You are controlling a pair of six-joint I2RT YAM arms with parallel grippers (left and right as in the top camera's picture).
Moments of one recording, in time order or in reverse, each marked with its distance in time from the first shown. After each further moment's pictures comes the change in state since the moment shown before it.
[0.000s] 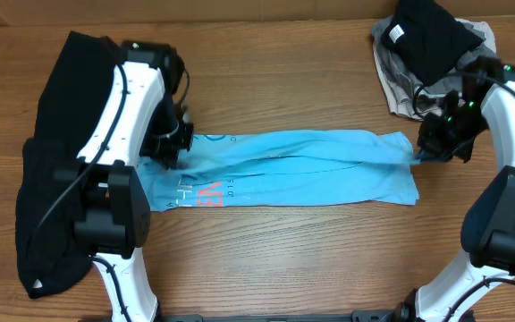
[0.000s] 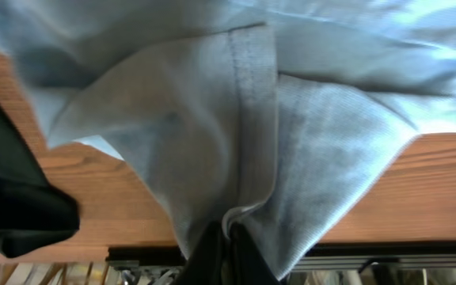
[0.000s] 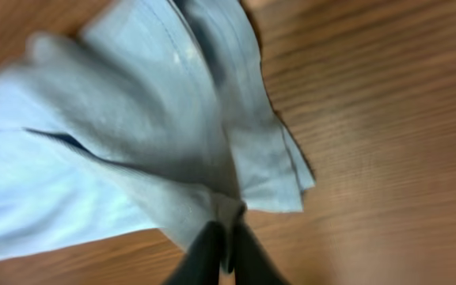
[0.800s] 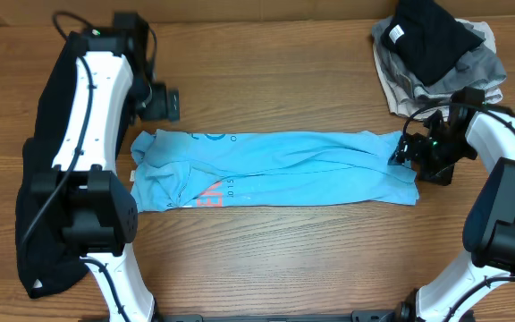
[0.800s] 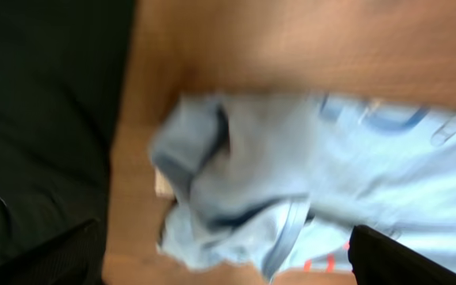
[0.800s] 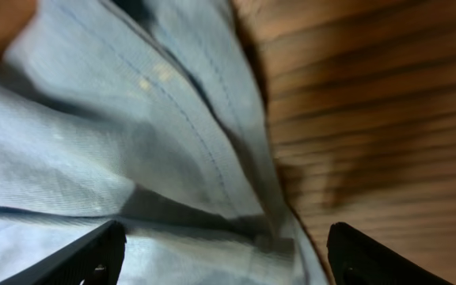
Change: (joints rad) left arm 0.109 0.003 0.208 0.206 -0.078 -0.038; right arm -0.021 0.000 -0.289 0.375 -0.072 -0.076
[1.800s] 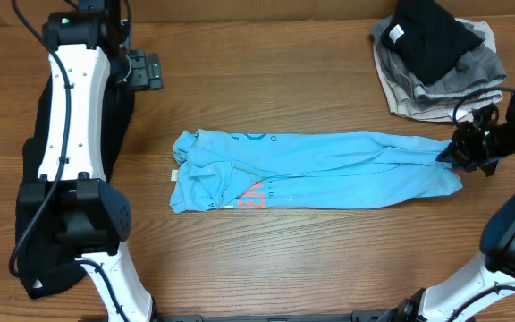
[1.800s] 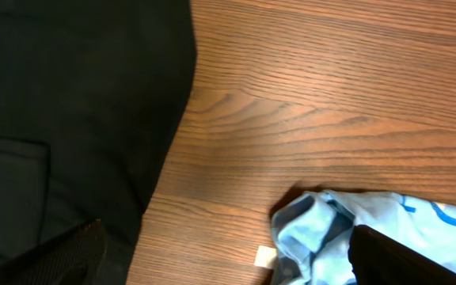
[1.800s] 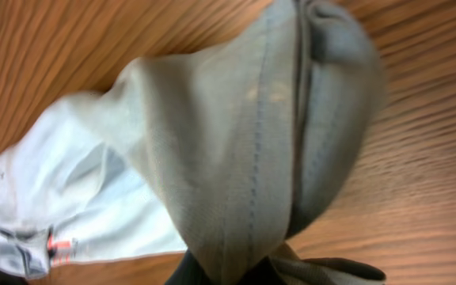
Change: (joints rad) left arm 0.063 0.000 0.149 0.087 -0.002 -0.003; right arm -0.190 -0.018 0.231 -0.294 -0.107 -0.027
